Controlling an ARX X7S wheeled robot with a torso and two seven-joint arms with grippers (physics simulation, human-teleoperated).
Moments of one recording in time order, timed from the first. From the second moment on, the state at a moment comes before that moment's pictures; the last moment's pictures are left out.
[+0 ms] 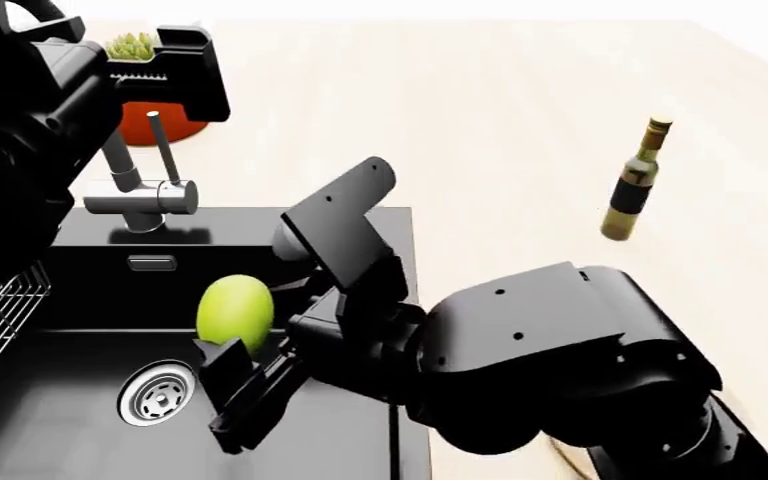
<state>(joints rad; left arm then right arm) -1.23 -0.66 0.32 0.30 -1.35 -0.99 -0.78 1.05 0.18 -0.55 -0.33 1.57 1.23 0.57</state>
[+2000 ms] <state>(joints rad) -1.16 -0.68 0.34 0.30 -1.30 -0.92 -0.75 1.41 0.30 -0.64 0.24 1.23 0.98 0.42</state>
